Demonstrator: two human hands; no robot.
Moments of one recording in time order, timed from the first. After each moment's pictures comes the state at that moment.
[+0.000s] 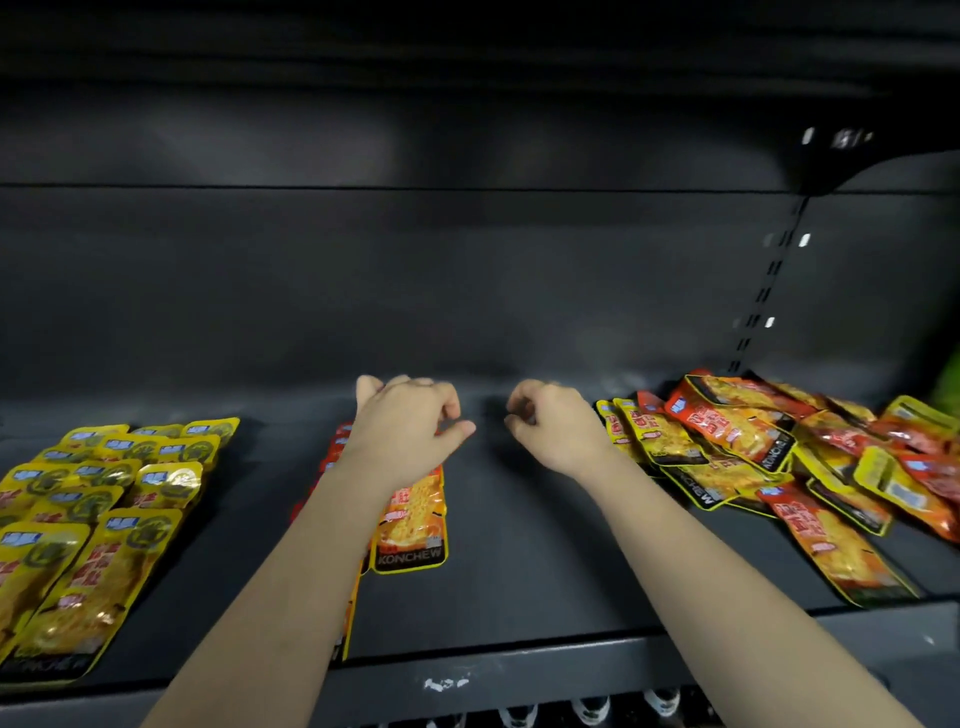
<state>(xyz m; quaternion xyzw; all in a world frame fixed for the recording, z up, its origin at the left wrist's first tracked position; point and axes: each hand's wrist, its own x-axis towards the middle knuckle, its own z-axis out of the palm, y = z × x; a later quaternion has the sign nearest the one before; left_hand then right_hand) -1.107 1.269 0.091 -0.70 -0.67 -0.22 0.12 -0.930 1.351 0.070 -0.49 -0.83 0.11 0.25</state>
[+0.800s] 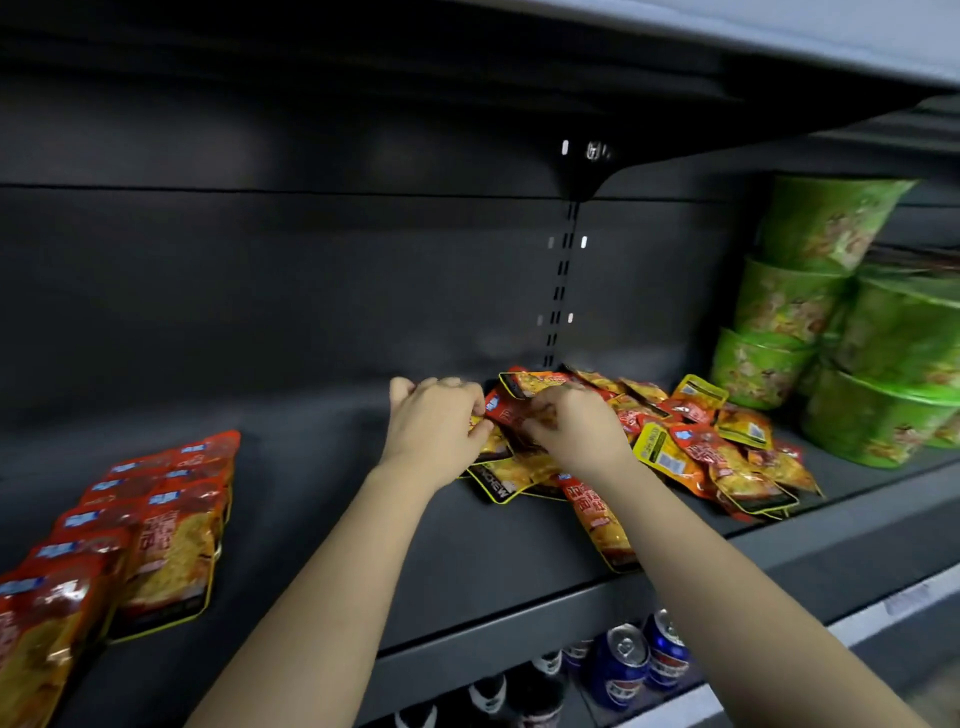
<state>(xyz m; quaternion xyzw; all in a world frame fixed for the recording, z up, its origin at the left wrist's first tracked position) -0.901 1.332 0.087 -0.76 -0.59 -0.25 0.10 -0.724 1.359 0.076 -0.60 -0.75 0.01 0.27</state>
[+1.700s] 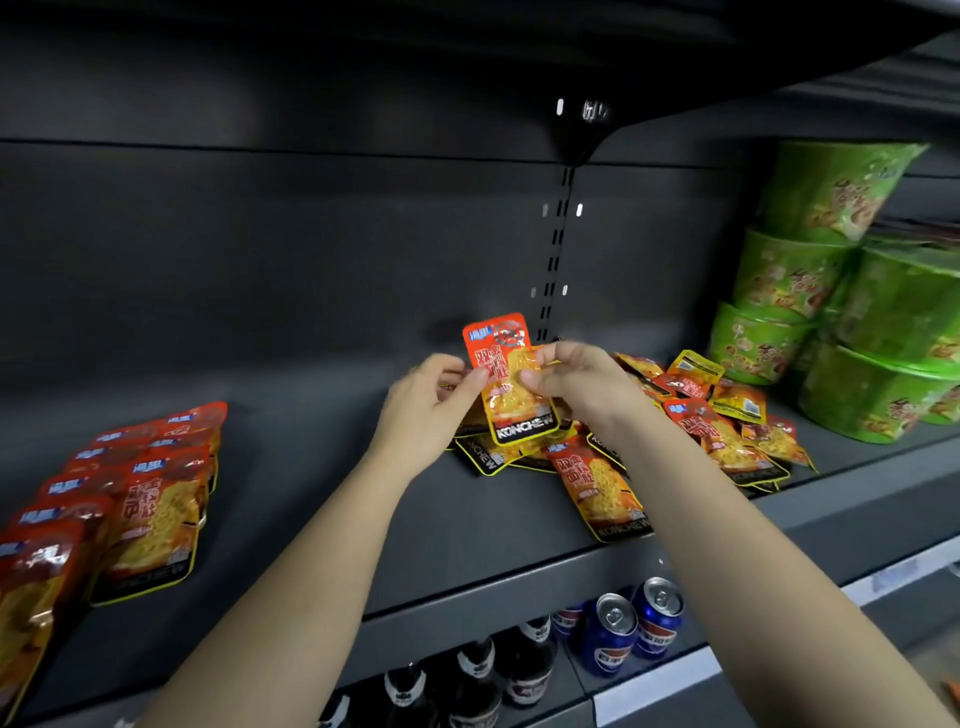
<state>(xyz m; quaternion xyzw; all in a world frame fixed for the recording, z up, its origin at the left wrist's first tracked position) -0.899 1.322 0.070 -0.64 -0.56 -0.47 -0.23 -0.712 1.345 0.103 -0.51 -0.60 0.46 0.41</state>
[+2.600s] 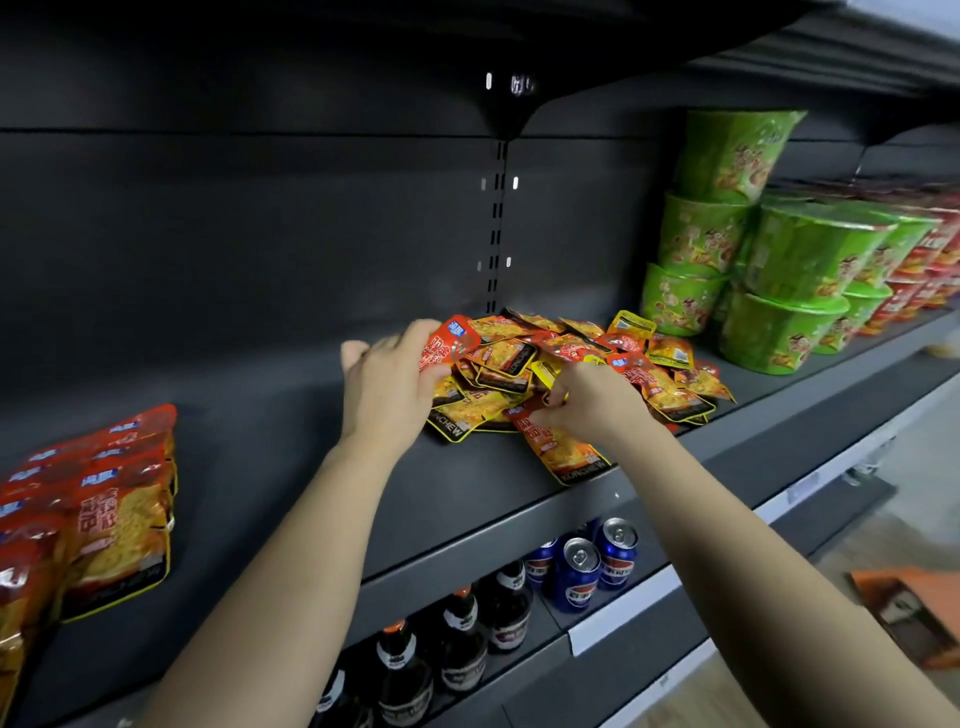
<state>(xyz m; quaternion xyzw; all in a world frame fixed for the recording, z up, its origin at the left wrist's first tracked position) -0.896 1.312 0.074 -0.74 -0.52 -0.42 0.07 -0.681 1.295 0.085 -0.72 -0.68 0.06 0.14</state>
